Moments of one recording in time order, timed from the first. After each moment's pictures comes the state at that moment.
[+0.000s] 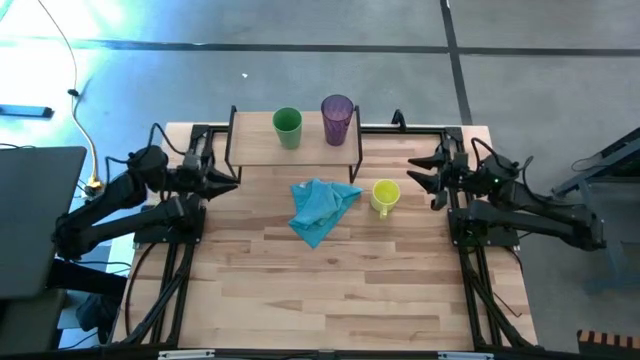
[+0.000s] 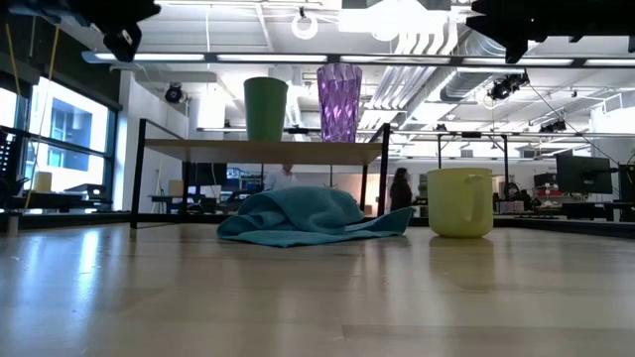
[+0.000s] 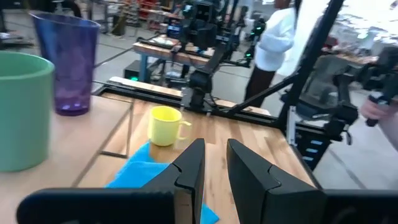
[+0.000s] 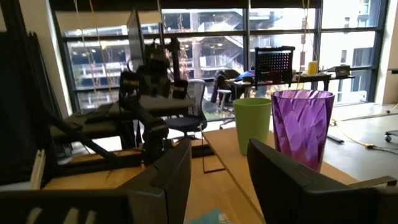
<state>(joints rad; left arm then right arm) 0.59 0.30 0.53 -0.34 0.47 -0.17 -0.35 0.37 0.38 0.13 -0.16 0.07</state>
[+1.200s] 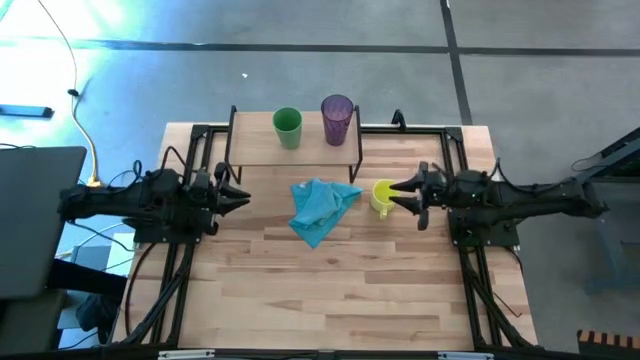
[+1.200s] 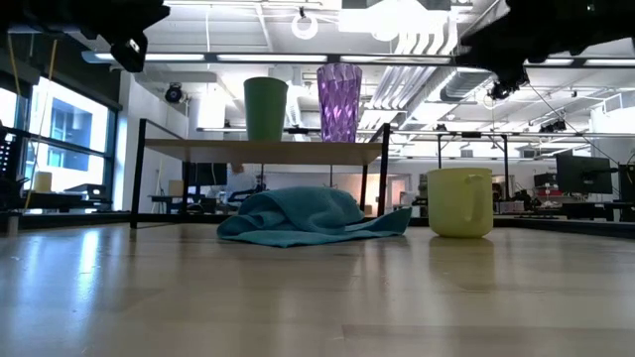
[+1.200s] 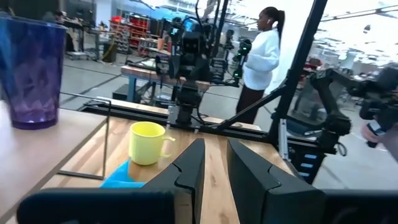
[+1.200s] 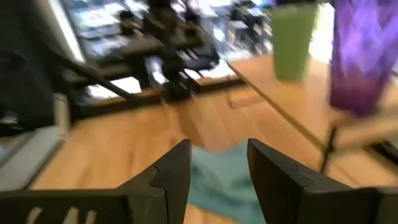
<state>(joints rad) 0.10 0.30 0.31 0.01 0.00 -0.19 0.01 0.55 0.38 0.05 0.14 0.16</state>
